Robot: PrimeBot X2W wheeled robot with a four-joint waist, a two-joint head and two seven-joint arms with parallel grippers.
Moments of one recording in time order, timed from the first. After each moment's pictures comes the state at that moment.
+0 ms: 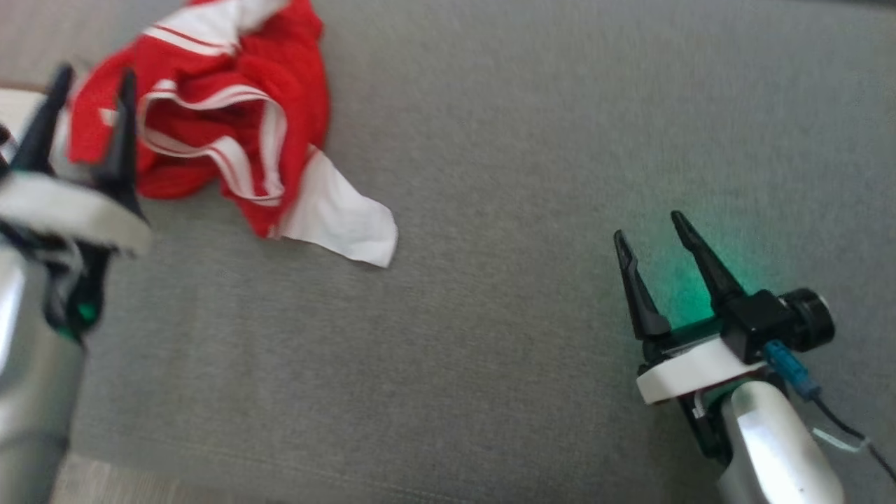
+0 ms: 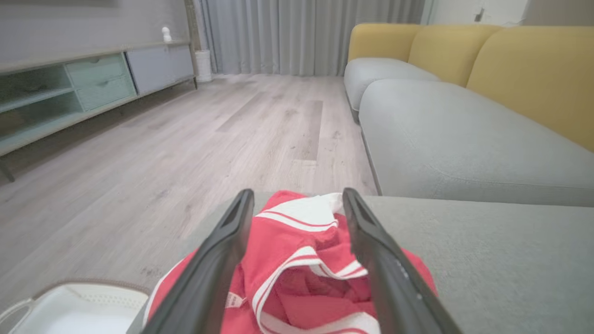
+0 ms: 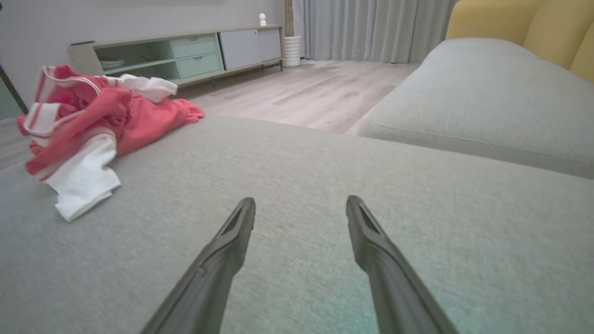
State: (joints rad) left arm -0.58 0.45 -0.25 0.37 -0.59 -0.13 -0.01; right arm -0.18 -0.09 0.18 0.26 -0.01 0.12 -0.25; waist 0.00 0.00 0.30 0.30
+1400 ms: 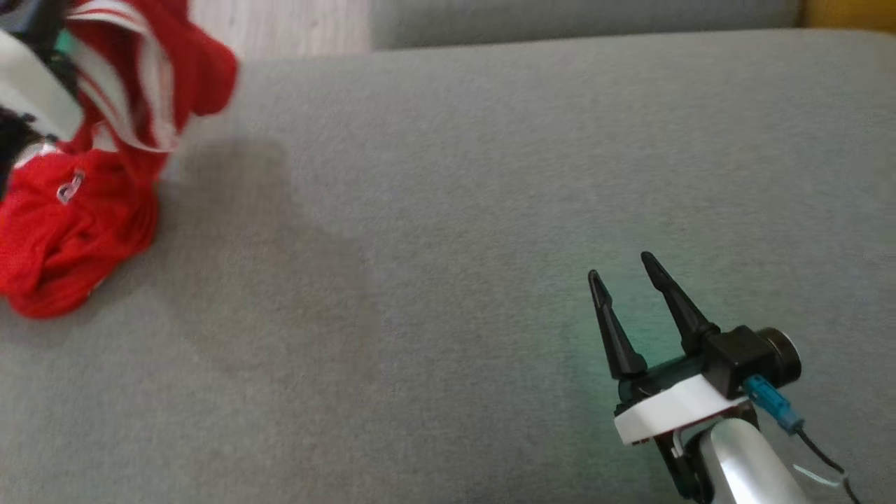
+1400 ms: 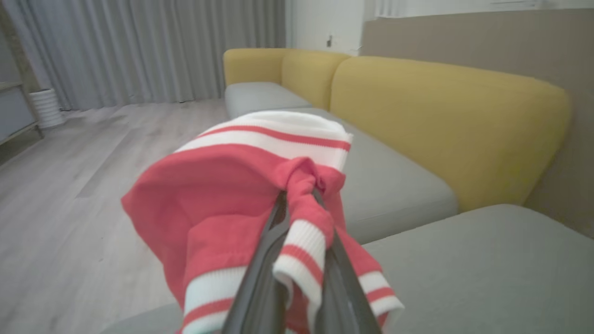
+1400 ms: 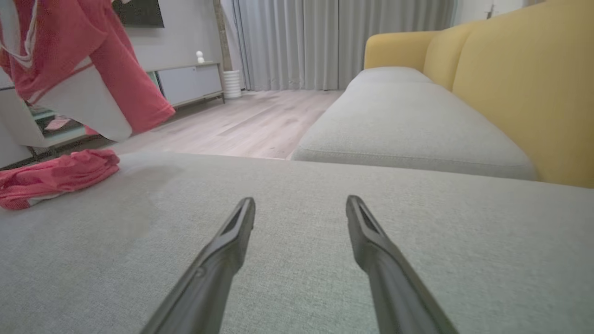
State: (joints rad) left arm -0.99 0.73 -0.67 0.35 -1.02 -0.13 0.25; right arm -0.10 -0.07 0.25 0.24 0.07 0.12 -0.25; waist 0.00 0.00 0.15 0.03
